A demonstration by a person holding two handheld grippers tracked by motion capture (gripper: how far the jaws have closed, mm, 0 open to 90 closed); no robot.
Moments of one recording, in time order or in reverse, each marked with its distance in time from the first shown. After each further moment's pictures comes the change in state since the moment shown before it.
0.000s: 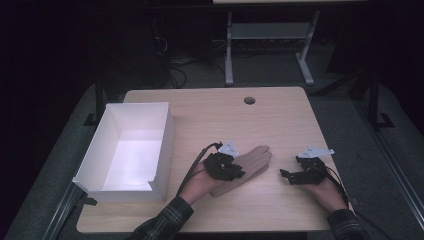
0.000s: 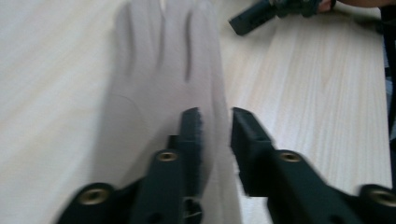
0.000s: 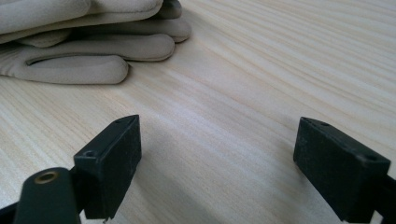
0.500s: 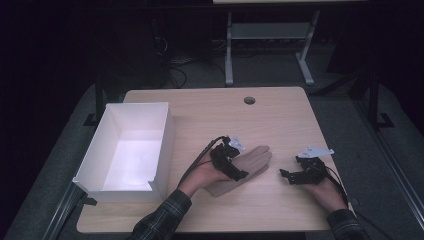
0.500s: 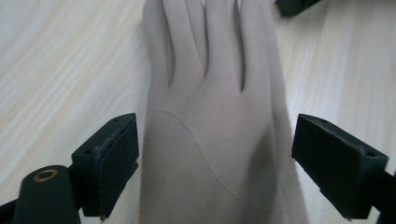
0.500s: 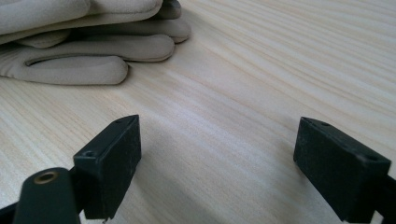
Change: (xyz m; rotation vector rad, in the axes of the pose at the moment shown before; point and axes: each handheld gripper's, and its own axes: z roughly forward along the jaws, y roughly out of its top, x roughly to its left) left arm 0.020 0.014 0.029 0.133 0.061 0.079; right arm 0.000 0.000 0.000 -0.001 -0.002 0.004
